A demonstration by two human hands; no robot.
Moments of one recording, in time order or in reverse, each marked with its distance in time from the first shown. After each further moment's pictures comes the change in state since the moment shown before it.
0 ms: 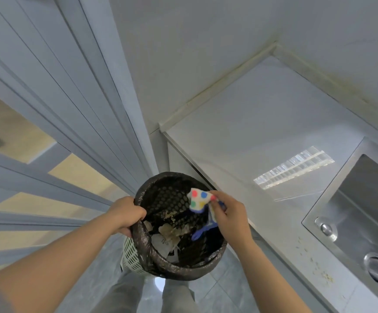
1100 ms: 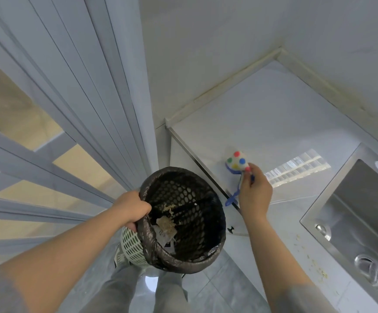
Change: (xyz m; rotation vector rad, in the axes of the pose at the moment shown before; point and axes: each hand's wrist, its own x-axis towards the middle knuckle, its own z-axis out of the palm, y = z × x) left_hand -0.019 0.003 0.002 0.062 -0.010 0.076; right_hand 0.032 -0.020 -0.026 -0.065 0.445 0.156
